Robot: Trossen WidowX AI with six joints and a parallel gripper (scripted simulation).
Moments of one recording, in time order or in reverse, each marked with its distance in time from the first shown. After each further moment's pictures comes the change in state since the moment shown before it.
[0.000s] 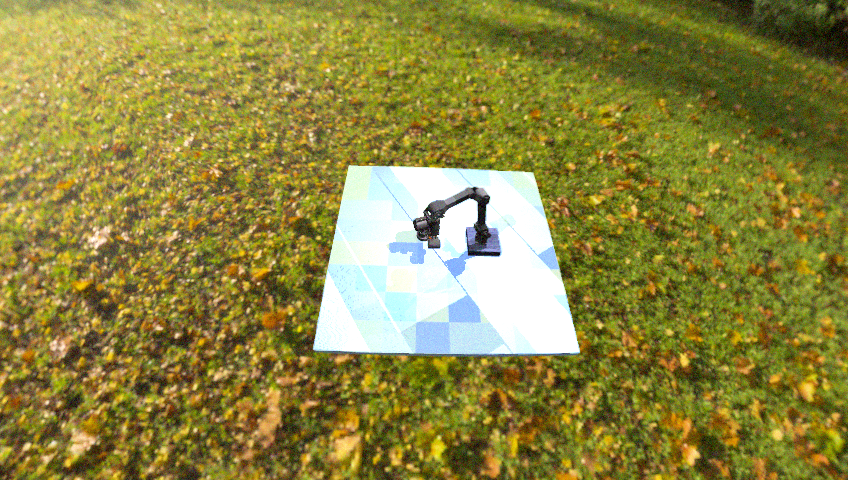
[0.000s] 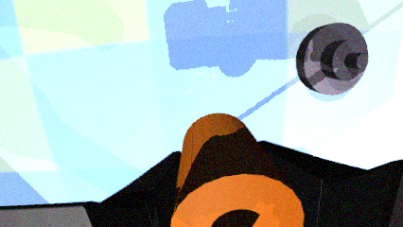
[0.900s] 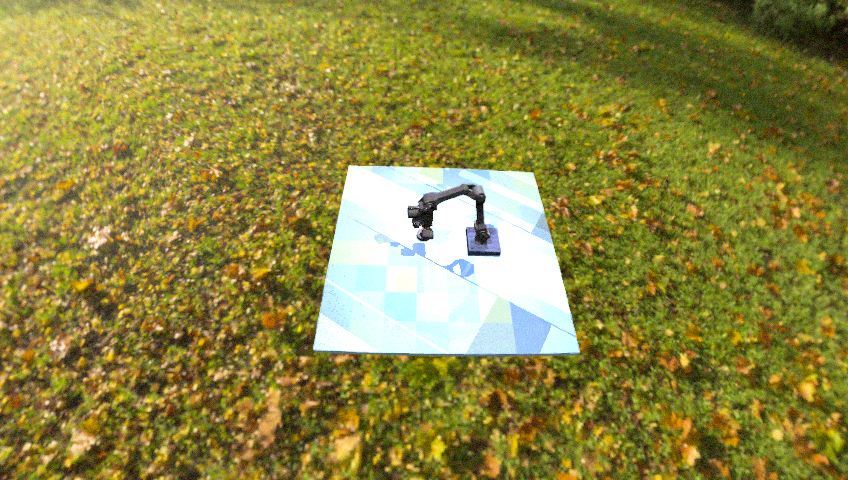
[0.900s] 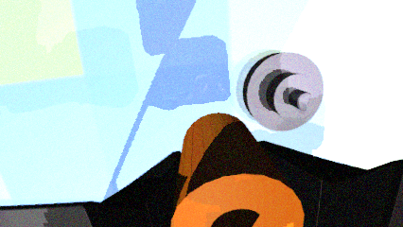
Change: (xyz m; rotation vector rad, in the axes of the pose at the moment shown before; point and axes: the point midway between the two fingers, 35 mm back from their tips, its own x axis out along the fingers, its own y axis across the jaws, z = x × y) arm 0.023 -0.076 0.027 0.007 -0.006 0.001
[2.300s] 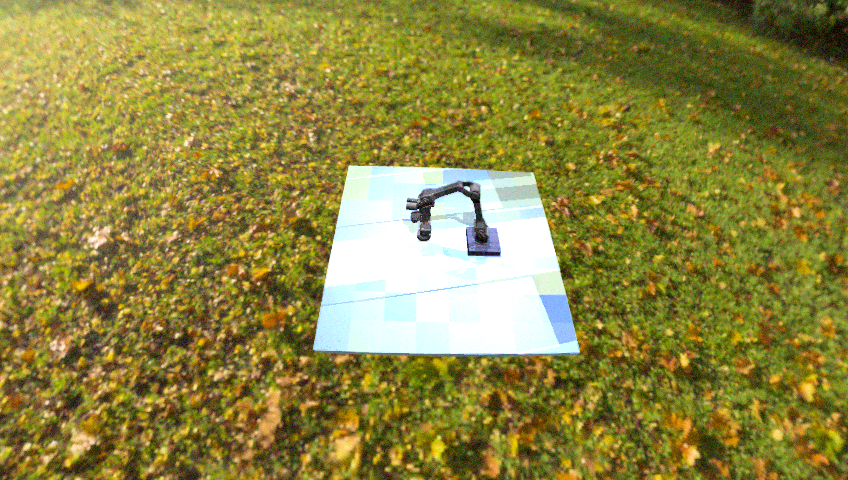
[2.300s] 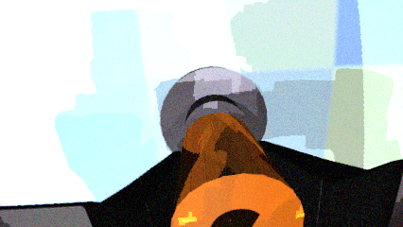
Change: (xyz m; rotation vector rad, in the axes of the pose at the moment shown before) arm 0.050 -0.082 0.005 -0.003 0.004 -0.010
